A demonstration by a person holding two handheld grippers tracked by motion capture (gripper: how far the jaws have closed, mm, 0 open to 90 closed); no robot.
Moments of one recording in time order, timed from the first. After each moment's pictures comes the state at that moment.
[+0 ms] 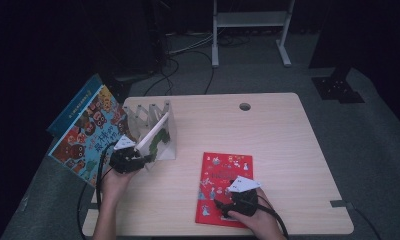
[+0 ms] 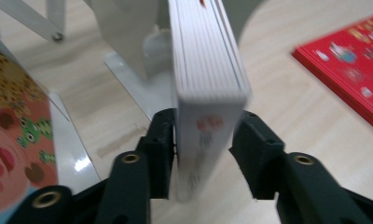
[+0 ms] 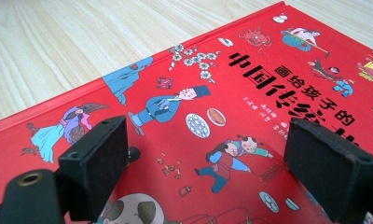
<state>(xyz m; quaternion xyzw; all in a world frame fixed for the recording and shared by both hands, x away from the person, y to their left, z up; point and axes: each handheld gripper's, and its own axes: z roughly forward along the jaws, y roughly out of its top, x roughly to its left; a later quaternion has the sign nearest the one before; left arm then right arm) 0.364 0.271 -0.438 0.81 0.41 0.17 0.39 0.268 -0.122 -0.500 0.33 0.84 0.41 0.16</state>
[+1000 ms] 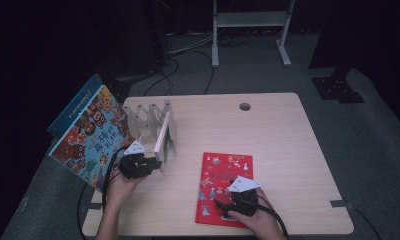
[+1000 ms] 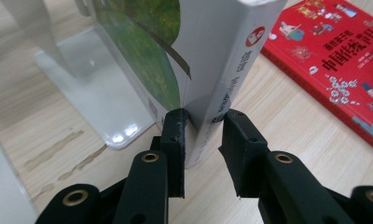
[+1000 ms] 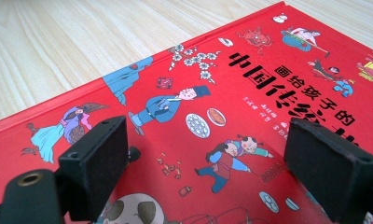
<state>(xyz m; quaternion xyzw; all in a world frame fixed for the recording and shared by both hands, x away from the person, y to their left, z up) 0.356 0.239 -0.443 0.83 0.36 0.13 0.40 0.268 -0.122 -0.500 0.33 0.84 0.41 0.16</state>
